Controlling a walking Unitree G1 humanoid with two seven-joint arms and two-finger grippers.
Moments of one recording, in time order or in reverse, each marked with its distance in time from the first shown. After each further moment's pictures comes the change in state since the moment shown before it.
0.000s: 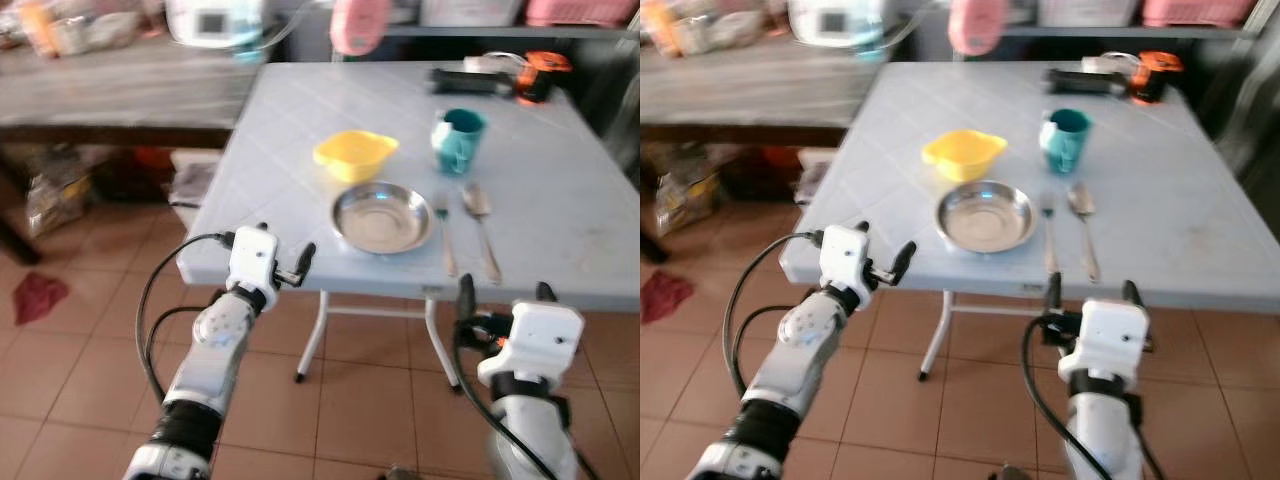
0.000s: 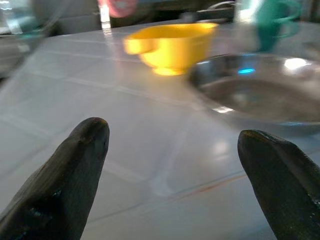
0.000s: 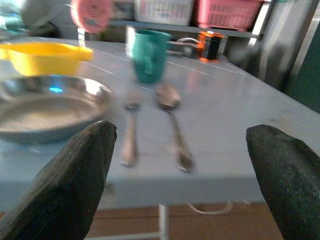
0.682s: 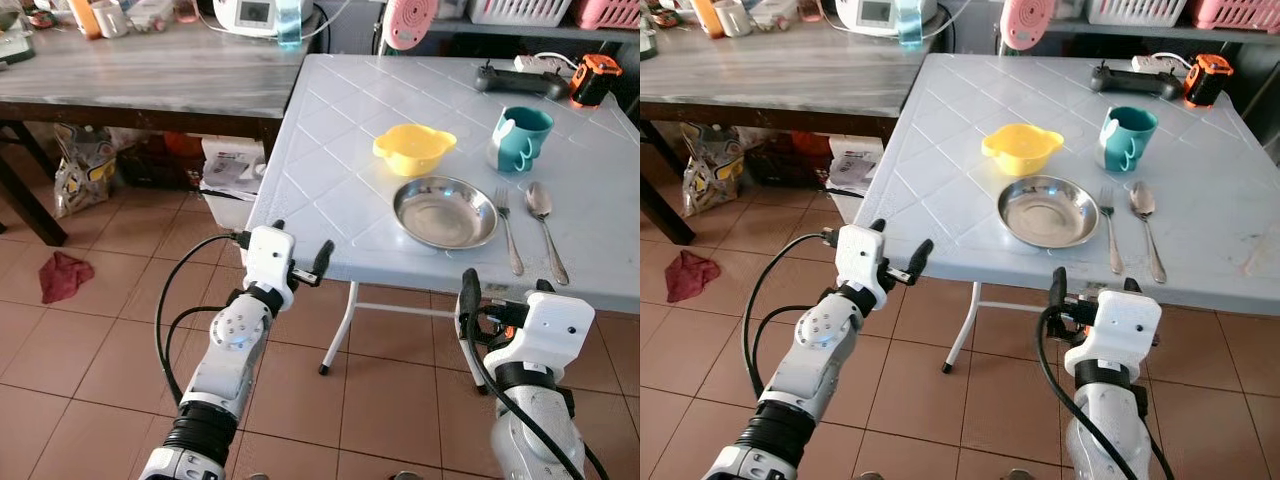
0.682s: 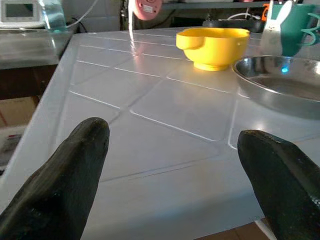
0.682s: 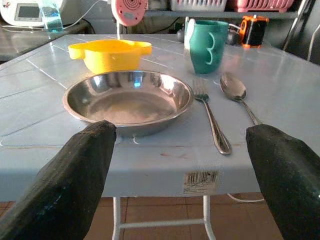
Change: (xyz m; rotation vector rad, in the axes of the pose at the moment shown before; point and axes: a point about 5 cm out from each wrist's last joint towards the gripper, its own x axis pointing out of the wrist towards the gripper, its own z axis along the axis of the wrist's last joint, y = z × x) left arm 0.000 -0.008 0.002 -0.016 -0.030 0.002; right arm 0.008 0.003 0.004 0.121 0.043 0.044
